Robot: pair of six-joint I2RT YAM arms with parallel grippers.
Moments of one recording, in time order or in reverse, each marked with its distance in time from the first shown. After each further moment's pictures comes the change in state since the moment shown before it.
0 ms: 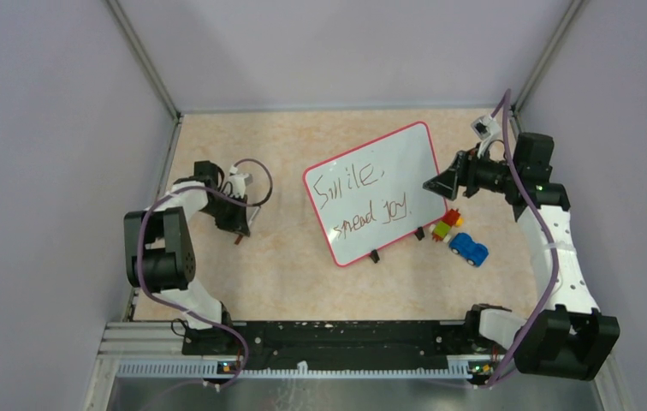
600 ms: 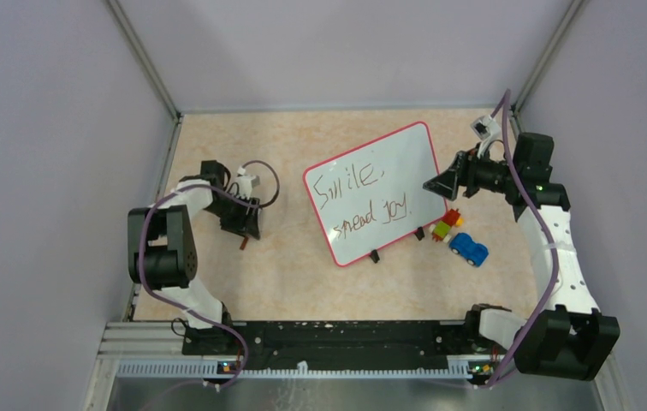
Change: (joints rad) left arm -0.039 0.029 0.008 -0.022 0.006 0.026; right arm 0.000 0.000 -0.001 0.000 0.000 -0.002
